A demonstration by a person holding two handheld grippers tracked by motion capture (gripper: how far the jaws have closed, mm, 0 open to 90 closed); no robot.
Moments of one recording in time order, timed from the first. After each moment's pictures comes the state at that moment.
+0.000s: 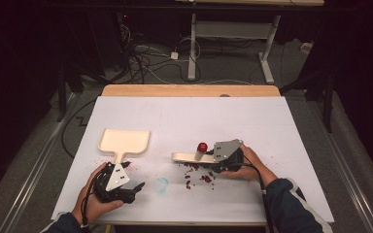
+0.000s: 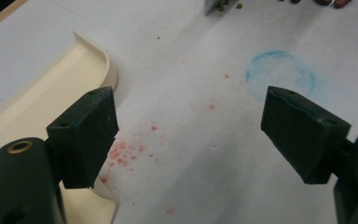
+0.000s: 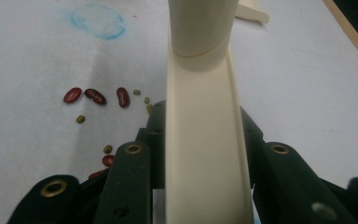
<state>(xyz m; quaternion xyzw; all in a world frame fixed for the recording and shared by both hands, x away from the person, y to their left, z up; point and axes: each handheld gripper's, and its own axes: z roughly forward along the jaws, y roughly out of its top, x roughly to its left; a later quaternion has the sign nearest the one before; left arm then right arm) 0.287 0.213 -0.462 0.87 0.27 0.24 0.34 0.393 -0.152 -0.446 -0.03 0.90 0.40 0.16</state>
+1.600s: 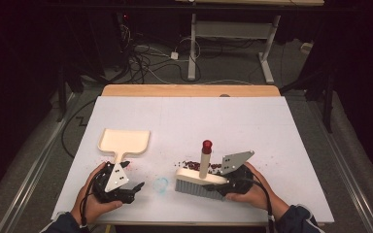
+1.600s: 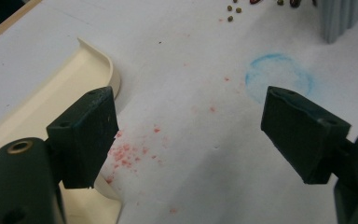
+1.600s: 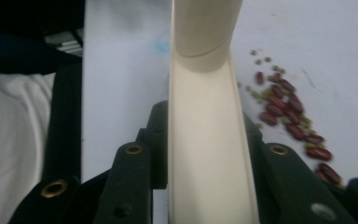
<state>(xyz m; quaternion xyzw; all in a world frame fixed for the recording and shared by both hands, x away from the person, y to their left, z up) 0.285 0.215 -0.458 0.87 0.26 0.25 0.34 0.334 -0.165 -0.435 0.13 0.91 0.40 0.02</state>
